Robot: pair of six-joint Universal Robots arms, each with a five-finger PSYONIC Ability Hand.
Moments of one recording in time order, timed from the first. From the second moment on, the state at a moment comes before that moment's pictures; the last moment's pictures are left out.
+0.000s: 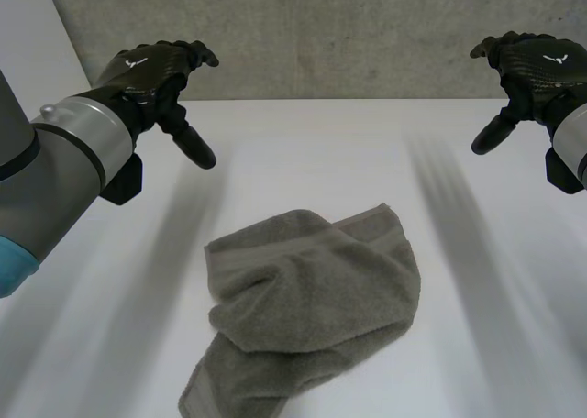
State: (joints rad) left arm 4.25 -1.79 -1.23 2.95 -1.57 3.10; right arm 1.79 -1.41 1.38 0.04 1.44 3.03; left_hand 0.33 0.32 0.31 0.32 0.29; right_hand 0.23 0.24 0.23 0.25 0.05
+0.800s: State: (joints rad) left arm 4.14 -1.56 -2.07 3.10 -1.47 3.23; right arm 1.94 -0.98 1.46 0.15 1.22 2.35; left_hand 0.53 0.53 0.53 0.53 0.54; right_hand 0.55 0.55 0.55 0.55 0.38
